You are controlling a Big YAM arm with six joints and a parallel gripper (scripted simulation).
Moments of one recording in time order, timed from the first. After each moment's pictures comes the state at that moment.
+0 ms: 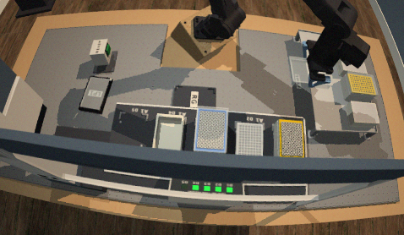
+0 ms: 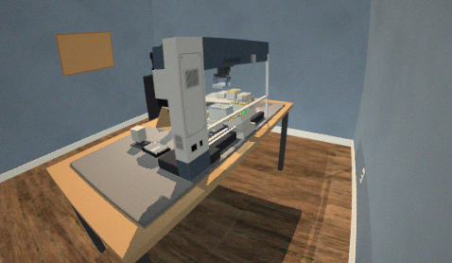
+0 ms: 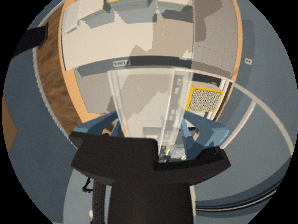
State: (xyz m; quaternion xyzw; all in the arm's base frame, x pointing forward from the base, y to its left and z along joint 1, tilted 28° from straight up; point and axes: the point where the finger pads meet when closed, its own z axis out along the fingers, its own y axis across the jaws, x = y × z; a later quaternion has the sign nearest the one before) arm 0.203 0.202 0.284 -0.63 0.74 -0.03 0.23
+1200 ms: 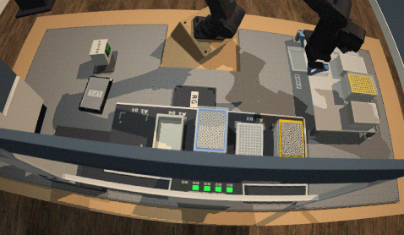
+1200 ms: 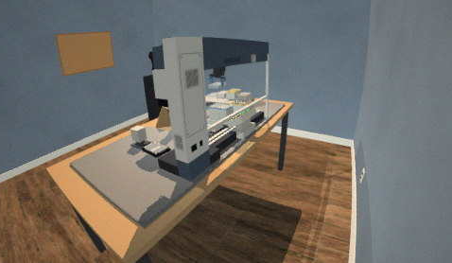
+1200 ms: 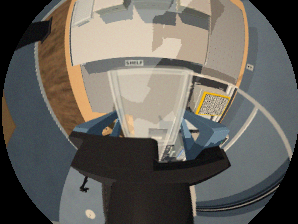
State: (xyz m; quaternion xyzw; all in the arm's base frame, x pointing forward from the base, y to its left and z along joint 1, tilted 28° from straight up) arm 0.165 0.214 0.269 -0.65 0.72 -0.03 0.23
